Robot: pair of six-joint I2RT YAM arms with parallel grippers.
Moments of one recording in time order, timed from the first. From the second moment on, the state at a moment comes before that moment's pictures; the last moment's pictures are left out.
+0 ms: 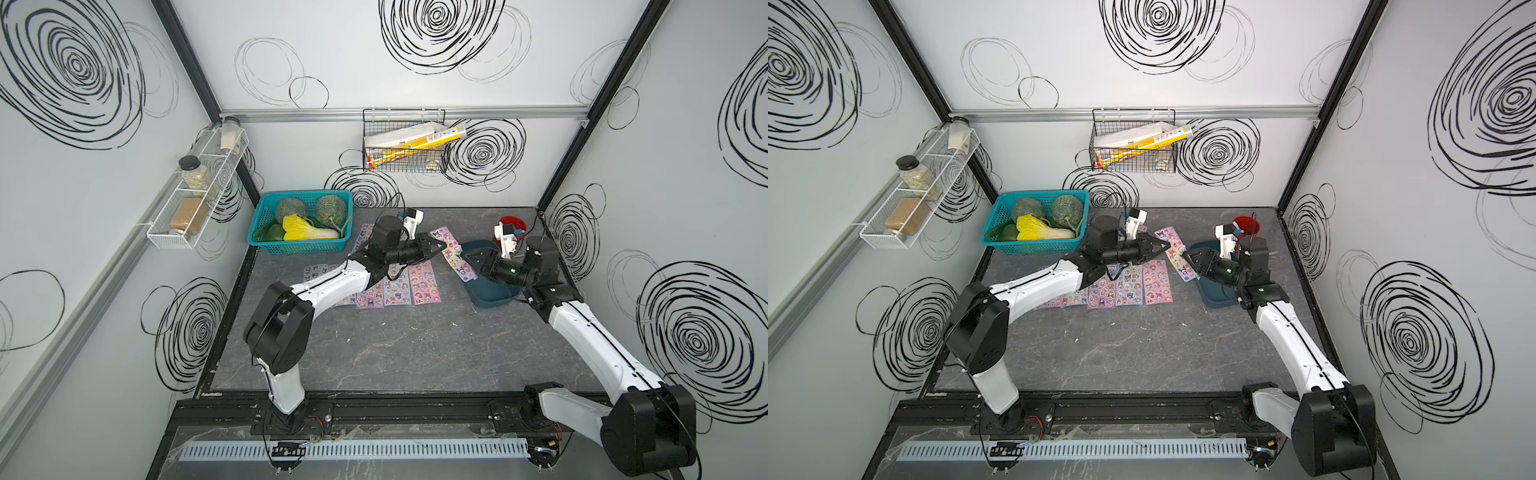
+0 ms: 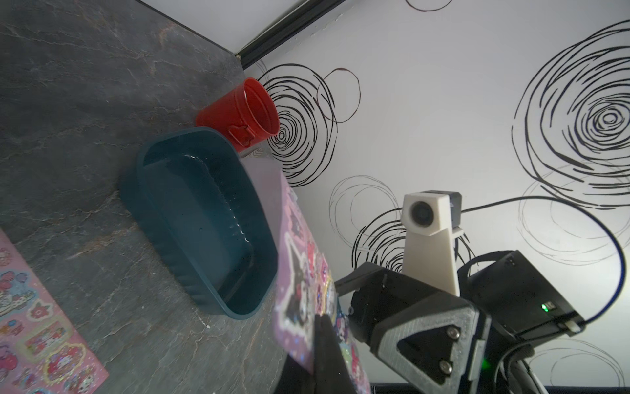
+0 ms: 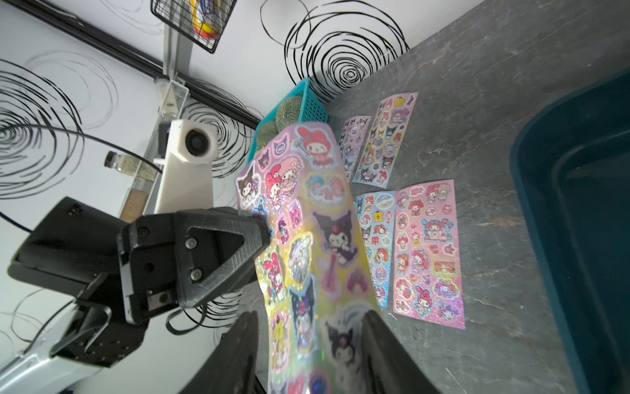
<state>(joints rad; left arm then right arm) -0.58 1.78 1.31 0.21 0.62 -0.95 0.17 1.14 0.83 -0.11 -0.68 0.72</state>
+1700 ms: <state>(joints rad) -0.38 1.76 1.51 -0.36 1.28 -0.39 0.26 1.36 0.86 0.11 -1.24 0.58</state>
